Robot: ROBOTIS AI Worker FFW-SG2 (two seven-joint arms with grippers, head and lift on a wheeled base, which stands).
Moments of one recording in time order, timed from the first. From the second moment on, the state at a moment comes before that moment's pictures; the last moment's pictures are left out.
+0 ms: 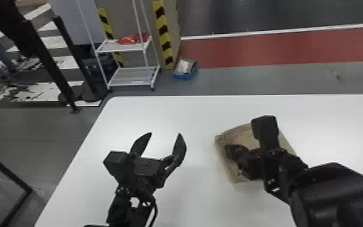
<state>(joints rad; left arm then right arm) 0.33 0.04 0.01 -1.82 0.18 -0.05 -0.12 -0.13 0.00 0.35 -1.58 -0.06 0.69 0.26</state>
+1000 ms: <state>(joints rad) 0.32 0.05 0.01 -1.80 0.19 -0.06 -0.12 0.33 -0.07 0.01 -2.22 -0.08 0.97 0.52</state>
